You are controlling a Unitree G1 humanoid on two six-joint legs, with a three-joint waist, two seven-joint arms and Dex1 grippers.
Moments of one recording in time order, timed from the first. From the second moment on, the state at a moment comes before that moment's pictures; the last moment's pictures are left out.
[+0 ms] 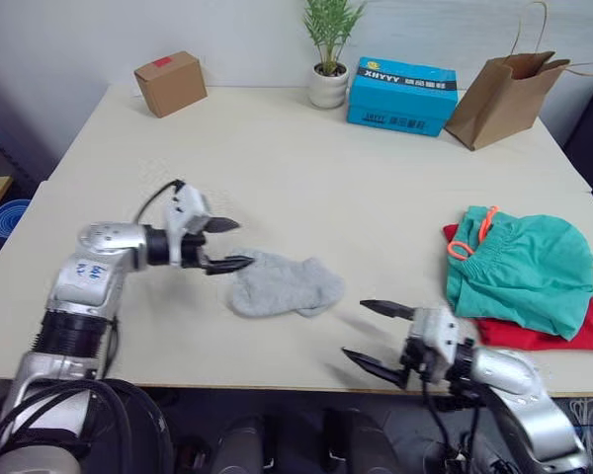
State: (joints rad) left arm -0.63 0.72 -0.07 0.33 -0.26 0.25 -1.05; right arm 0.07 -0.52 0.12 -0.32 0.30 0.05 0.89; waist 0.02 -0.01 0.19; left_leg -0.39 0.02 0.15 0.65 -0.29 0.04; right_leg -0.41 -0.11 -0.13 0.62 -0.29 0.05
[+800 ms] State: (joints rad) left arm -0.85 0.56 -0.05 0.88 -0.09 -0.01 -0.97; right arm -0.02 -0.48 0.26 -0.32 0.24 0.21 0.86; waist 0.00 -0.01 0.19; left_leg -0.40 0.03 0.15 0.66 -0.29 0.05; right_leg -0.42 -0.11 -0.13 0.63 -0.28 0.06
